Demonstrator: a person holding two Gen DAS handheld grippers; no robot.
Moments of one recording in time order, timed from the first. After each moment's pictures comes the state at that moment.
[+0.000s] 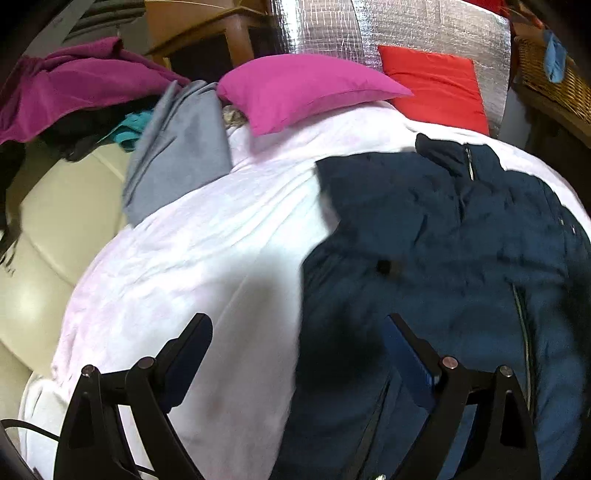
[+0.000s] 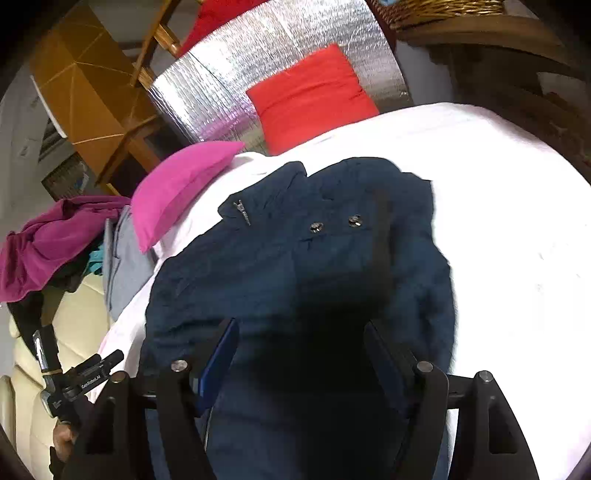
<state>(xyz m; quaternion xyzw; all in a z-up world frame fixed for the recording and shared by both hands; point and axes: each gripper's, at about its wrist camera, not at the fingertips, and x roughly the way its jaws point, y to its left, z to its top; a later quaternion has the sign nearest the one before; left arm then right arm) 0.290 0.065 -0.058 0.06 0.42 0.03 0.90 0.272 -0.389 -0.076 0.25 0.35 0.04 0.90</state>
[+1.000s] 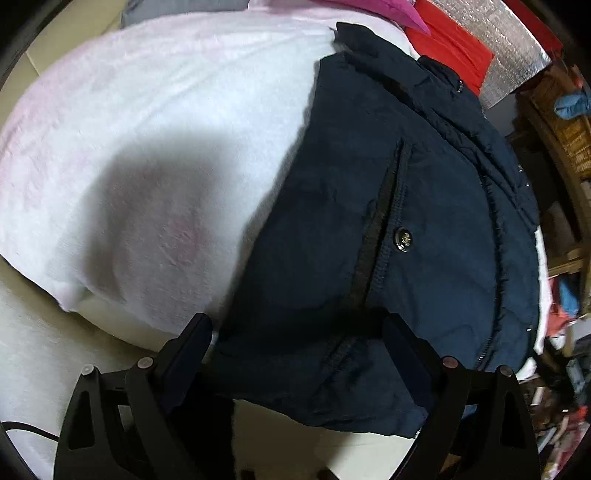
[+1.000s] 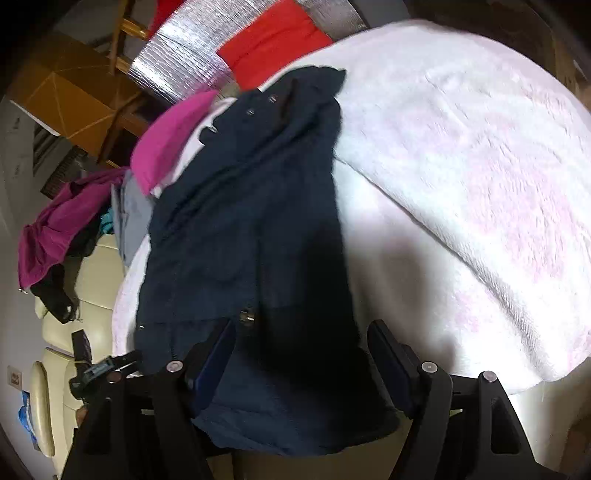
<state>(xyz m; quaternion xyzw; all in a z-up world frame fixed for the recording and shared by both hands) 0.202 0.127 -0.139 -0.15 0.59 -0.07 0.79 0.148 -0.423 -0.161 0.31 0.46 0.07 0.83</state>
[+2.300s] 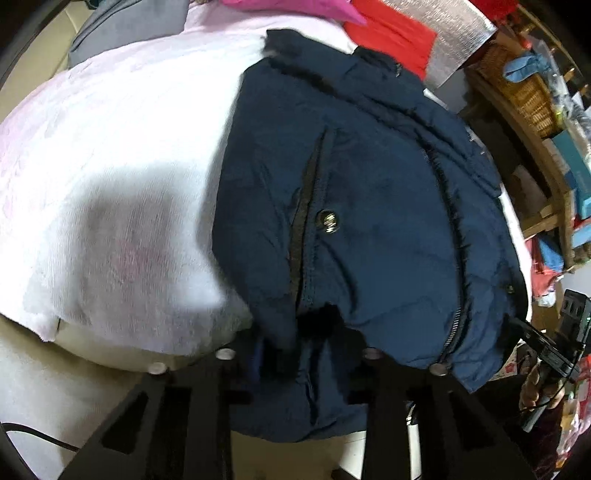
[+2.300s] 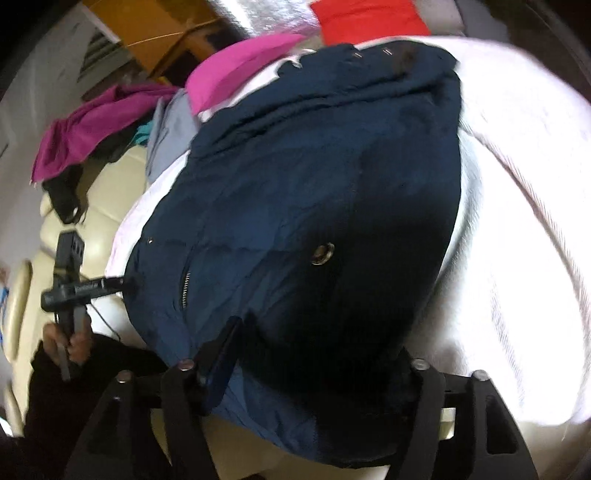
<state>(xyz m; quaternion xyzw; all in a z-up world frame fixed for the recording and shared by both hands) 0.199 0.084 -0.127 -0.11 0.56 -0.16 0.81 0.149 -0.341 -0.151 0.16 0.45 0.18 0.86</state>
